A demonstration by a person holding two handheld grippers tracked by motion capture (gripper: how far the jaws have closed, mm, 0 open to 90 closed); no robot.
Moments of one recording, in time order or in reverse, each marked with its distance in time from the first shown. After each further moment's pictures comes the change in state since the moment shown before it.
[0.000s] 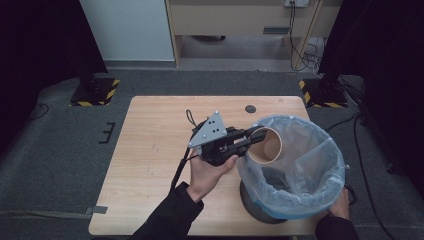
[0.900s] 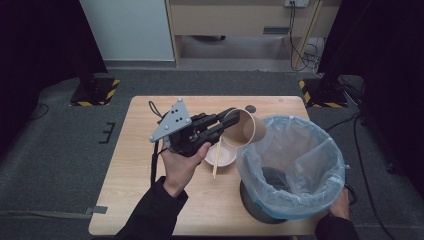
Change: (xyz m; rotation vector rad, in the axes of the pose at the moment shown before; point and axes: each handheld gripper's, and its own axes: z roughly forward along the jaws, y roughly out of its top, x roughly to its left) left arm 0.011 0.035 -0.050 -0.107 0.101 0.032; right arm 0.000 0.000 0.000 0.000 0.000 0.000
